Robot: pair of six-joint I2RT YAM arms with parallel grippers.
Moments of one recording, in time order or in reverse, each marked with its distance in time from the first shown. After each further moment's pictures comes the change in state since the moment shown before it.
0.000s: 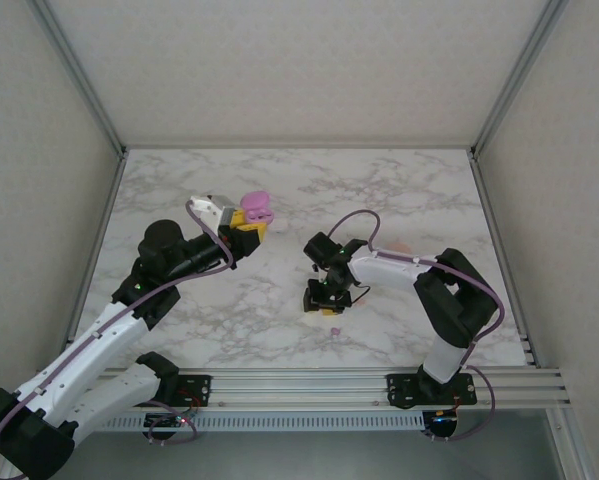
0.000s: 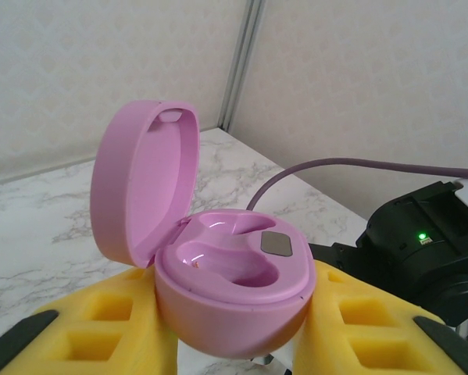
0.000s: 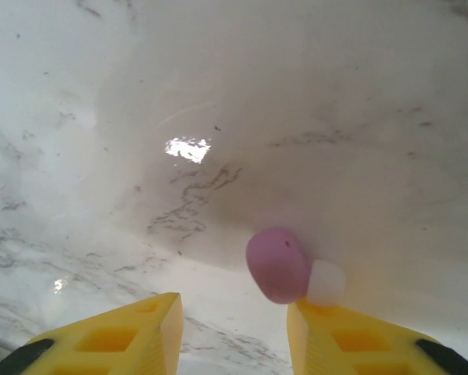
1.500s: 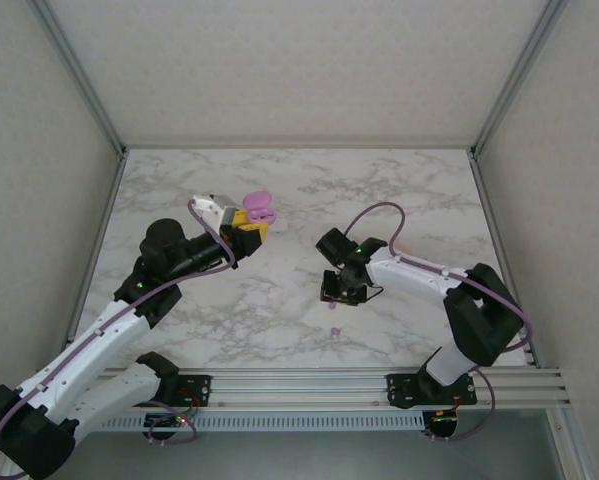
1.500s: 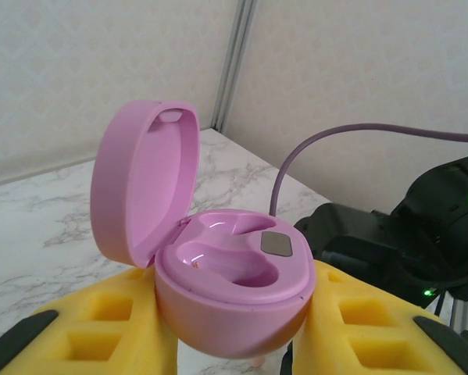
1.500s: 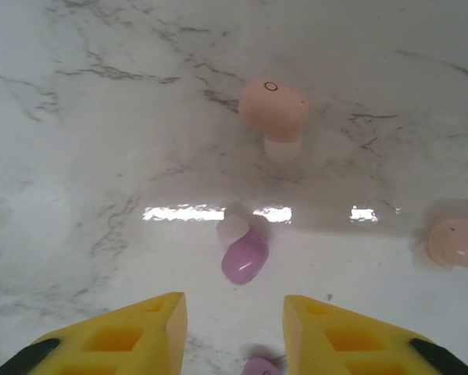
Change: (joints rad) left arm 0.000 0.016 0.000 0.021 0.023 0.000; right arm -0.031 -0.140 -0.041 -0.061 0.219 0.098
